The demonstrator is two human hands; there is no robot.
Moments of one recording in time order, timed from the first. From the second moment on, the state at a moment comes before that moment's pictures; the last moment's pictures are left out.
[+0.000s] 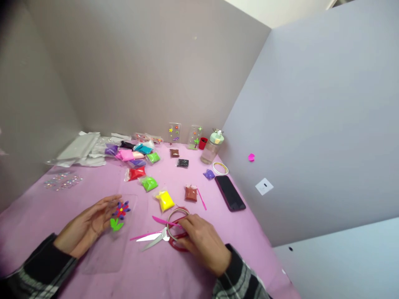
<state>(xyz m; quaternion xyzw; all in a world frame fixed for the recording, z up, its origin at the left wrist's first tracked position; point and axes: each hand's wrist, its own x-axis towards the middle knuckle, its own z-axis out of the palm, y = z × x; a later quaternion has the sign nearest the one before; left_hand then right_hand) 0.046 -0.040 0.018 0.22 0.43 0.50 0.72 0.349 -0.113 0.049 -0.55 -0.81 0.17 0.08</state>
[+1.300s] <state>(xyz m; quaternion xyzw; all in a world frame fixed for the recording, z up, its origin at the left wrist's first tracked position) 0.057 -0.040 0.020 0.18 0.45 0.49 0.72 0.331 0.009 0.100 -0.68 -0.73 -0.01 -0.01</state>
